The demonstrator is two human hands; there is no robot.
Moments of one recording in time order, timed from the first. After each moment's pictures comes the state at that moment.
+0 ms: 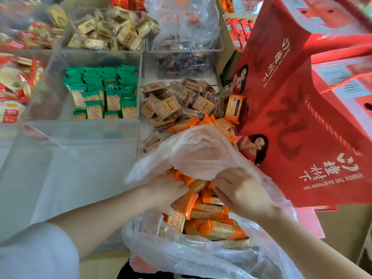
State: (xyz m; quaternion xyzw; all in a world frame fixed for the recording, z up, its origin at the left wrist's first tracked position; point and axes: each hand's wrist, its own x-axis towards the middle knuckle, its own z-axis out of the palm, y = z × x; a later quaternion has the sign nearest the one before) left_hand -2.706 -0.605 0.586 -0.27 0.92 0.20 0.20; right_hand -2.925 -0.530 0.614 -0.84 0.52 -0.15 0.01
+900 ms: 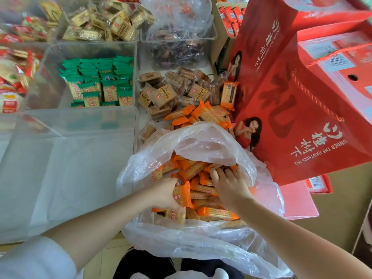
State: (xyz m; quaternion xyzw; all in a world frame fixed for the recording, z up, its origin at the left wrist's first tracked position) left_hand -2.706 -0.567 0.584 -0.45 0.78 0.38 0.22; right_hand -2.909 -0.498 0.541 -0.74 0.65 0.15 0.03
